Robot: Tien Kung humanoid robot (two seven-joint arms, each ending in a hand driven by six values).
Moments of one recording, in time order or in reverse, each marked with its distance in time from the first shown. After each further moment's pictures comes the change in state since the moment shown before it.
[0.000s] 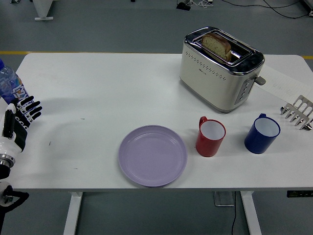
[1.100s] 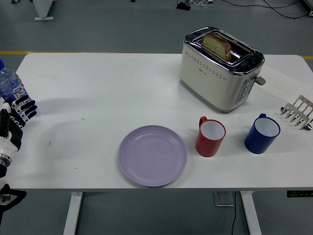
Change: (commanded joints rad) left arm -0.008 0.000 -0.026 0.006 -0.004 0.007 0.000; right arm 0.009 -0.002 0.000 -0.001 0.004 0.002 0.002
